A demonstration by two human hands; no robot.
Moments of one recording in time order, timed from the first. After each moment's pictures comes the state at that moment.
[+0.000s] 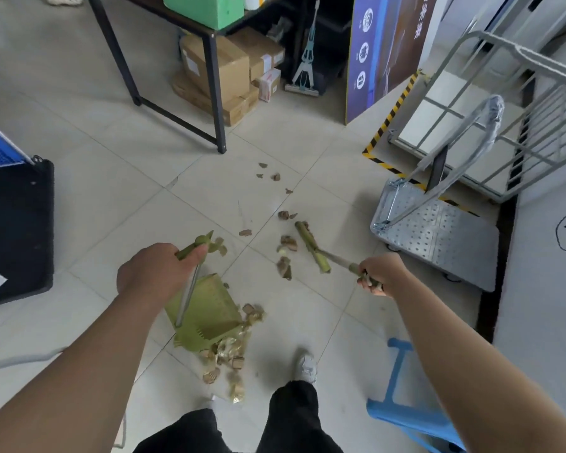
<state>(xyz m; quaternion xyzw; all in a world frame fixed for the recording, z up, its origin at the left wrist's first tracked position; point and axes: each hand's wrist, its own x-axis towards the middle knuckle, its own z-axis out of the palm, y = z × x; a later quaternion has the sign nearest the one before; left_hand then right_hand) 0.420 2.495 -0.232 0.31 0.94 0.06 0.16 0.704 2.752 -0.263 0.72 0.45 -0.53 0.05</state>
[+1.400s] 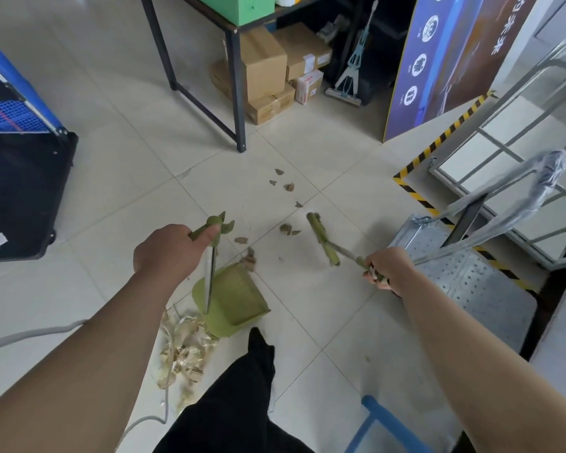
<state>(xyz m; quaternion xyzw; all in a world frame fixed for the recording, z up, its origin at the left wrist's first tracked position) 0.474 2.700 -0.235 0.19 0.97 0.09 0.15 0.690 3.011 -0.294 0.67 0.53 -0.49 0.15</state>
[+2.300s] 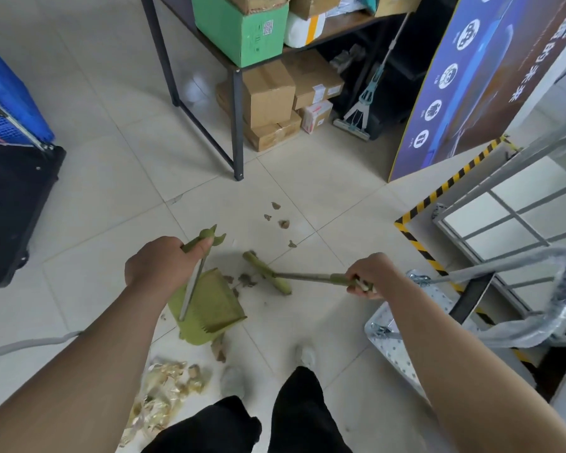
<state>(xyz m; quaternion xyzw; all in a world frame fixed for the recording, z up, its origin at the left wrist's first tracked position) 0.347 2.842 -0.232 0.12 0.97 0.10 0.18 0.521 3.149 -0.250 0.59 0.65 -0.40 0.26</state>
